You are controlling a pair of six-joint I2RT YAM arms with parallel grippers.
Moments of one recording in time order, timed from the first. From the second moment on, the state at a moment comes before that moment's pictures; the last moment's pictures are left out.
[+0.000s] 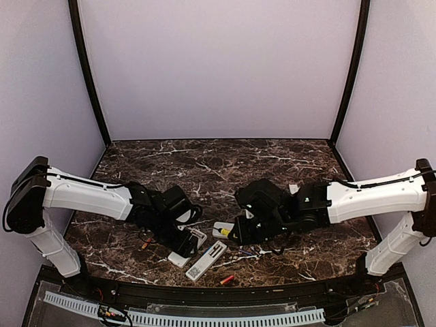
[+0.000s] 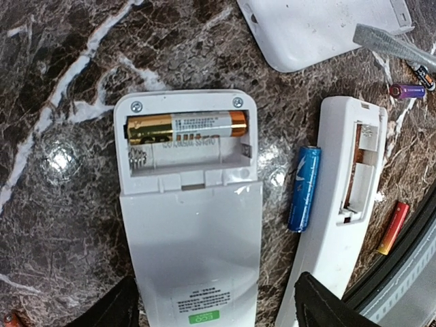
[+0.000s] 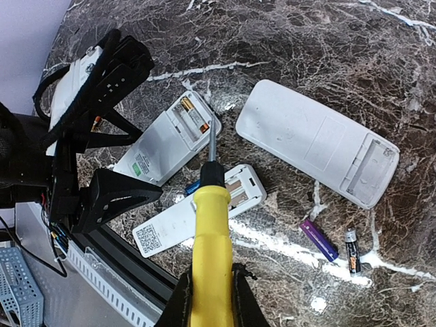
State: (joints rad) left arm -0.99 1.61 0.91 -0.55 0.15 -0.48; right arm 1.24 1.48 1.04 -0.47 0.09 0.94
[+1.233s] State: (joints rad) left arm -1.03 1.67 1.03 -0.60 0.11 0.02; right arm 1.19 1.43 1.02 -0.53 -0.01 0.66
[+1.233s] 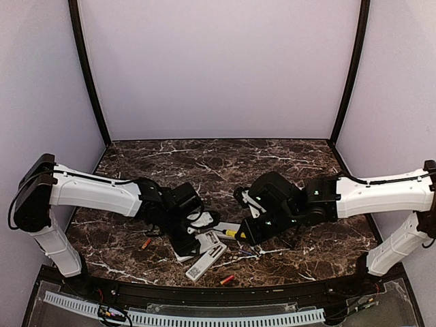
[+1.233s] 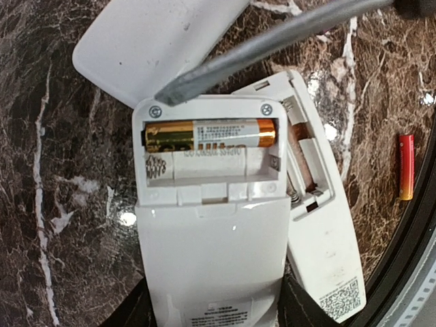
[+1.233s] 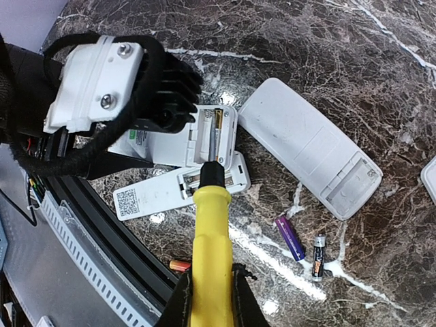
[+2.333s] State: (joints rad) left arm -1.03 1.72 1.03 -0.62 -0.11 0.12; right arm 1.22 1.55 1.13 -0.63 0.04 0.50
